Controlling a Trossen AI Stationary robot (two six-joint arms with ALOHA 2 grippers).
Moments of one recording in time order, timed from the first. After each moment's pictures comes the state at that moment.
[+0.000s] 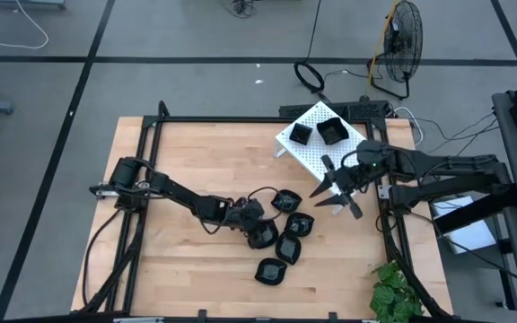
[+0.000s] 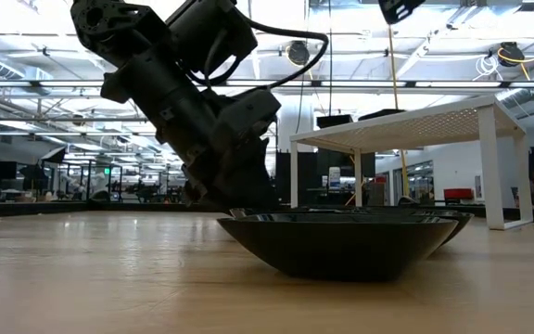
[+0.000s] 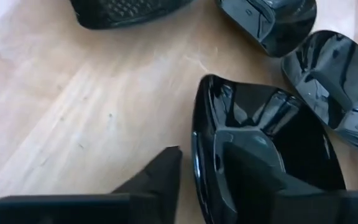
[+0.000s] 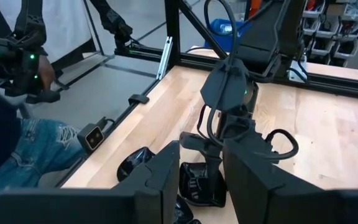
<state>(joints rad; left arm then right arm) -0.21 1.94 0.98 0.08 -0.10 -0.67 -0.06 0.92 0.86 -0.28 -0.47 -0.13</state>
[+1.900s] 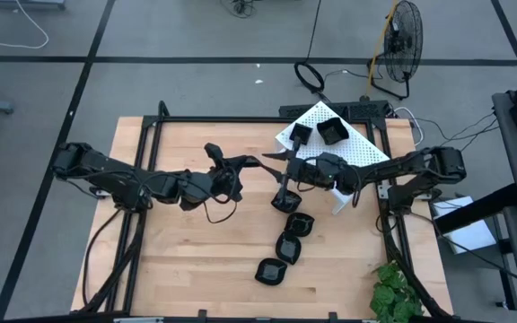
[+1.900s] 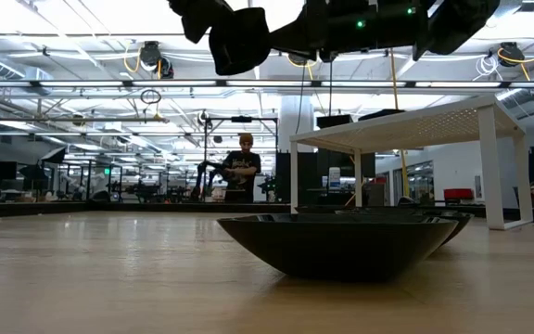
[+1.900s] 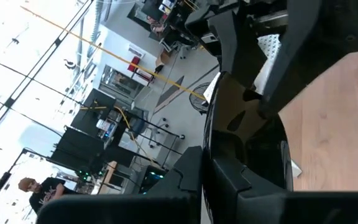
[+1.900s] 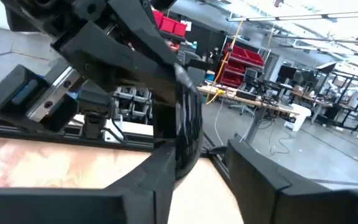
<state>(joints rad) -0.20 1.38 0.98 0.22 -0.94 0.80 -0.05 1.51 0.77 0.82 0.23 -0.29</state>
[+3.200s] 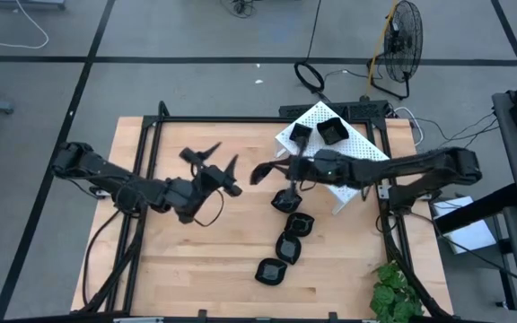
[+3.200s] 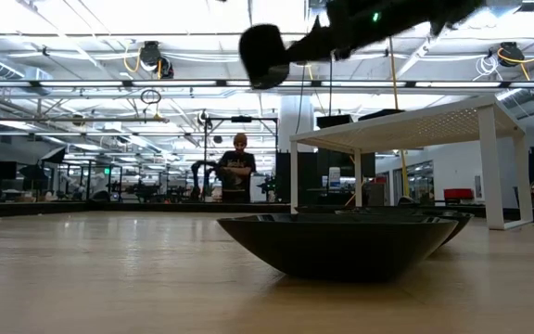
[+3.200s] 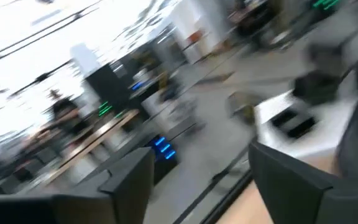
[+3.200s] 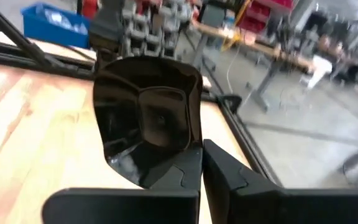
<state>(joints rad) -0.31 1.38 0.98 0.50 -1.32 0.60 -0.04 1.36 0.85 0.31 0.25 -0.28</state>
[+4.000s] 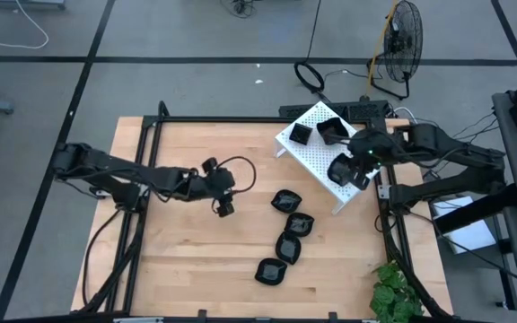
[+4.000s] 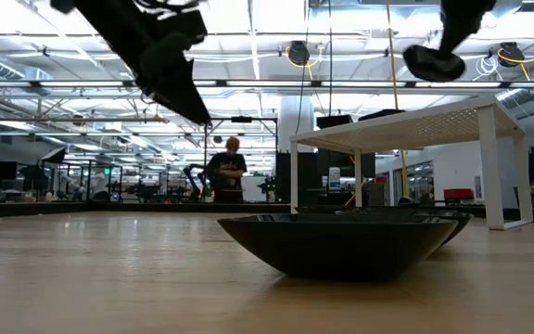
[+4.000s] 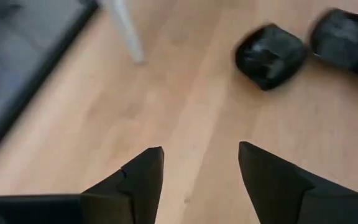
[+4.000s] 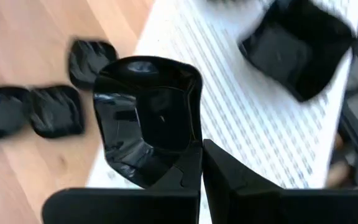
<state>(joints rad) -0.10 1.37 0.87 -0.32 -0.44 -0.23 -0.15 1.05 1.32 -1.39 0.23 0.30</state>
